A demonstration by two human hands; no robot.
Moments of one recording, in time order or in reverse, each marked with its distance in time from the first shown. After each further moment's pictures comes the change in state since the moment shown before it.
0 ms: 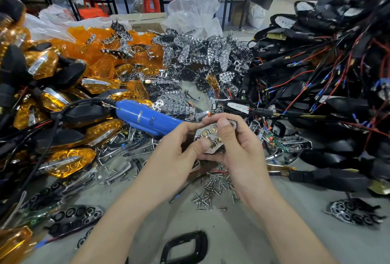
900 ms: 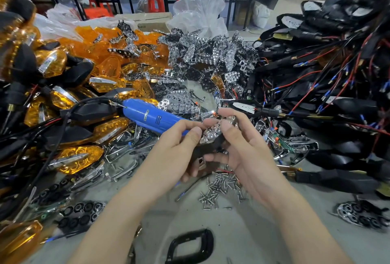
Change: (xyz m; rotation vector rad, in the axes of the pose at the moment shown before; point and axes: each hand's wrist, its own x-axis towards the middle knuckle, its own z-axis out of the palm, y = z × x) left_hand -0.003 0.009 -0.010 -0.148 0.015 -0.169; right_hand 0.003 -0.012 -0.004 0.156 -0.143 0.181
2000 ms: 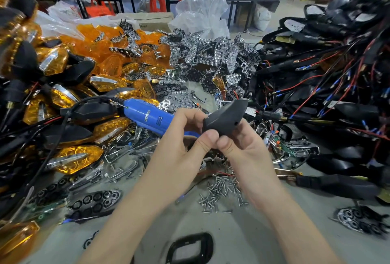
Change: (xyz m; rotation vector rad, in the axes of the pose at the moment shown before) left_hand -0.005 0.002 0.006 0.056 0.043 0.384; right_hand 0.002 0.006 0.005 -0.125 0.040 -0.142
